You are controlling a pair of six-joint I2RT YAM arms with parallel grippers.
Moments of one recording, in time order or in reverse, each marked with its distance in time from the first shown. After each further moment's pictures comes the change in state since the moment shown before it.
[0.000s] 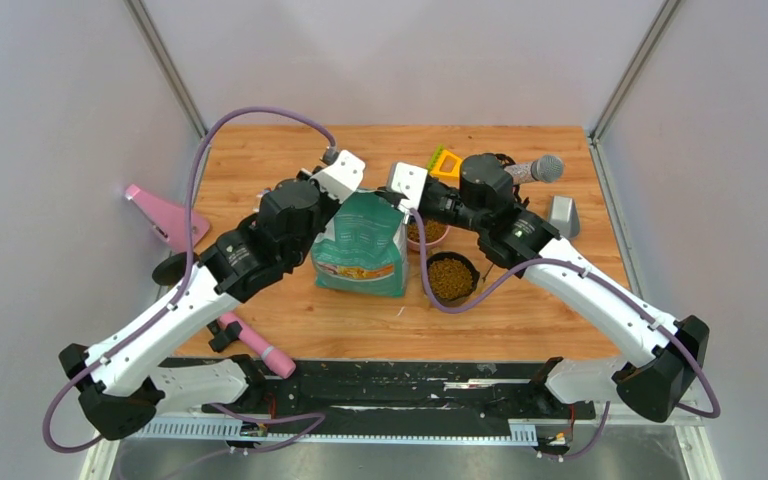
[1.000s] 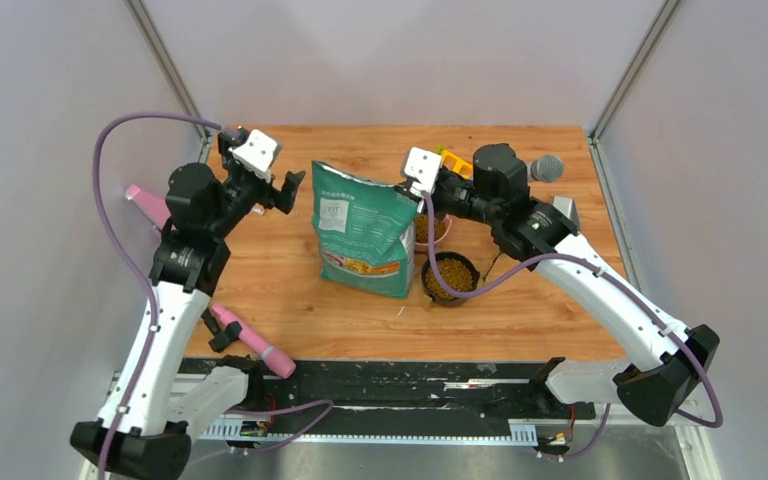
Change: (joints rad) left arm 0.551 -0.158 -0.109 0.219 0.755 -0.030; right arm -0.061 -0.018 0.059 -0.167 0.018 0.037
